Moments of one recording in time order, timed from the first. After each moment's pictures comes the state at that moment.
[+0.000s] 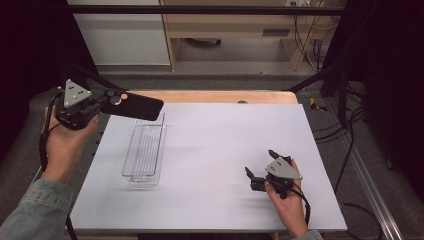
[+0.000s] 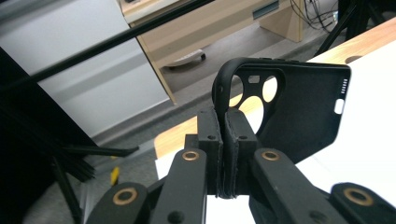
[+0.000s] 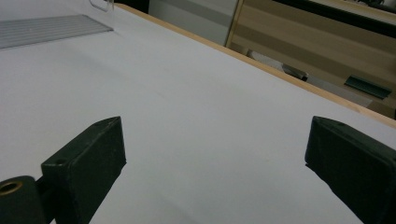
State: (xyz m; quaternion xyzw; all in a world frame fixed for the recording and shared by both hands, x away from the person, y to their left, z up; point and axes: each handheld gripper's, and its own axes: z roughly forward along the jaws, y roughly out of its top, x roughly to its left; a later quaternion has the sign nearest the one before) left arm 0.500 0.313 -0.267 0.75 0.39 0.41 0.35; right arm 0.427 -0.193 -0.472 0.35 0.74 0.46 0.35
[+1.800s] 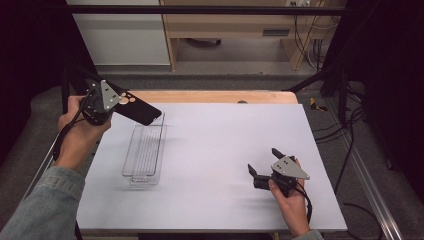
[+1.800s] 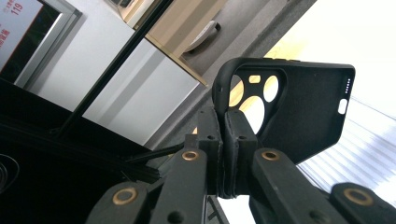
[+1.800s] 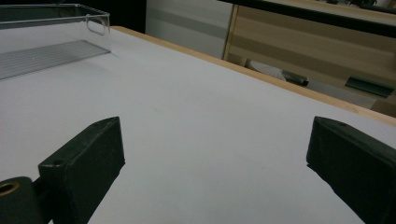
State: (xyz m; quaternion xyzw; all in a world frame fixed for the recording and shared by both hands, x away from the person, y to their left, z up) left arm 0.535 0.282 -0.290 0.81 0.28 0.47 0.20; right arm 0.428 -0.201 -0.470 0.37 0.71 0.50 0.34
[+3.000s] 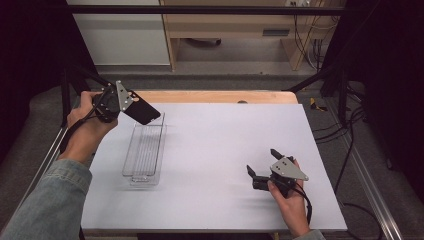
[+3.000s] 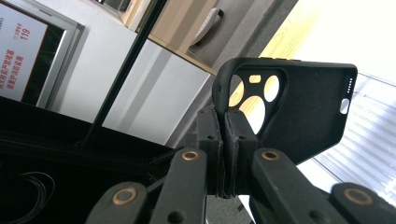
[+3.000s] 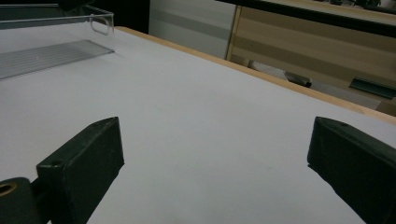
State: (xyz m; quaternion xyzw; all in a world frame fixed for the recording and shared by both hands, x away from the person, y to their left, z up) left arm 0.550 0.265 -0.298 0.83 0.22 0.50 0.13; right arm 0.427 -0.199 -0.474 0.37 0.71 0.50 0.34
